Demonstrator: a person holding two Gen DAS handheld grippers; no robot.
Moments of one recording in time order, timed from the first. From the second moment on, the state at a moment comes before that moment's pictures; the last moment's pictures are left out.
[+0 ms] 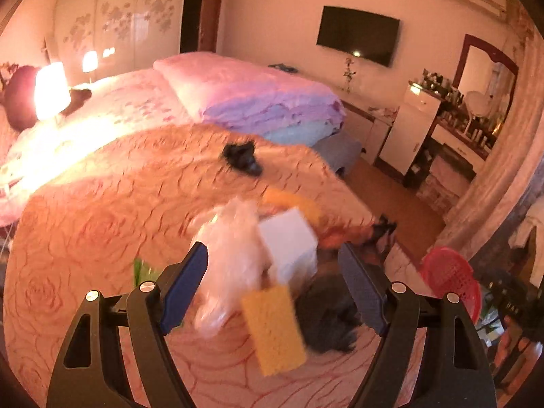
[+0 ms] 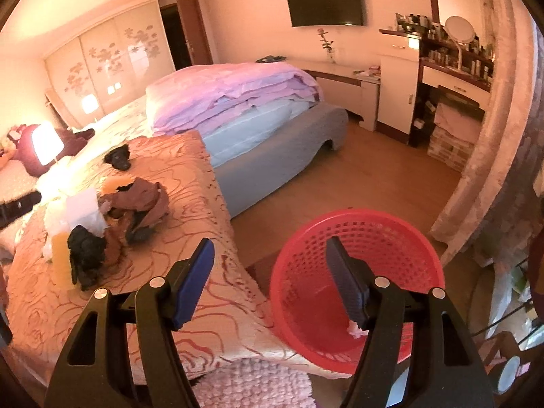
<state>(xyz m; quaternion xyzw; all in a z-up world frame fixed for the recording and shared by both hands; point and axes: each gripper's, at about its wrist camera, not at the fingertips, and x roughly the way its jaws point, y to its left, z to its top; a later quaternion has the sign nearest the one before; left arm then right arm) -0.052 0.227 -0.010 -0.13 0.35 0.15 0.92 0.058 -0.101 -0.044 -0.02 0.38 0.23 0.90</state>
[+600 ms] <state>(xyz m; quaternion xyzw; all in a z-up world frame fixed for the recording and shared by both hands) -0.056 0.223 -0.069 -0.17 0.41 0.12 0.89 0.034 -0.042 -0.053 -0.05 0.39 0.30 0.87</state>
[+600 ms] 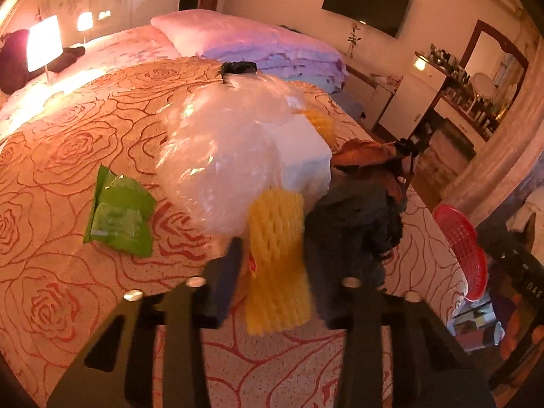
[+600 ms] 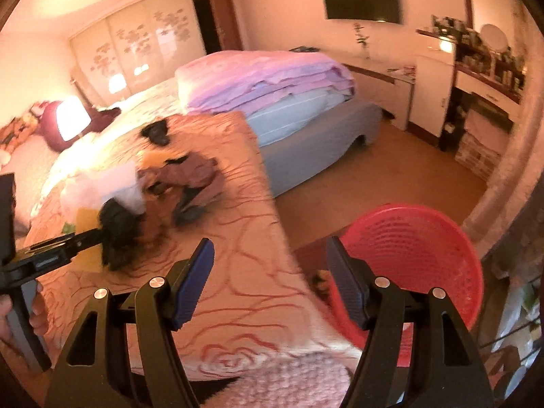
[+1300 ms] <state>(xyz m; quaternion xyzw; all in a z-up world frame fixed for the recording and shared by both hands) -0.109 0.248 -0.019 -0.19 0.33 0.13 0.91 0.000 0.098 -0.061 -0.15 0.37 0.42 0.82</state>
